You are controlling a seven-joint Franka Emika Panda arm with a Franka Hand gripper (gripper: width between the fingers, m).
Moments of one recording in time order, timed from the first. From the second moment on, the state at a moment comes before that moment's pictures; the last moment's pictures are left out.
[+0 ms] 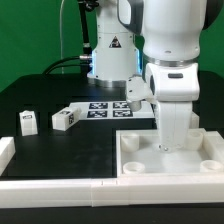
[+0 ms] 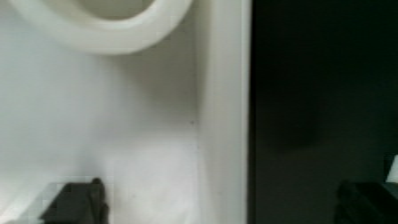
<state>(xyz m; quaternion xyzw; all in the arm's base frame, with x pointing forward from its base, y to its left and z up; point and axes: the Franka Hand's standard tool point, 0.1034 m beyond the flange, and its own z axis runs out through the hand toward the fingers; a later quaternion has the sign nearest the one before) 0.494 0.071 0.011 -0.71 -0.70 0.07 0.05</state>
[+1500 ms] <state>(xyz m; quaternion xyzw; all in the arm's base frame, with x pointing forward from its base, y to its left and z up) 0.475 0.087 0.048 -0.91 -0.41 0.05 0.03</state>
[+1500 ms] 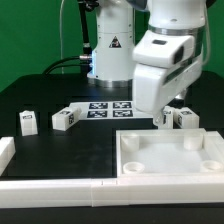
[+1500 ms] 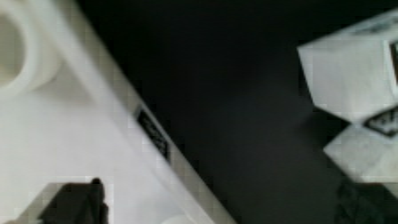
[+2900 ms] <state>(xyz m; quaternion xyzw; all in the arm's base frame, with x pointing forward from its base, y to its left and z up) 0.430 0.145 0.039 -0.97 -0.03 0.24 0.00</state>
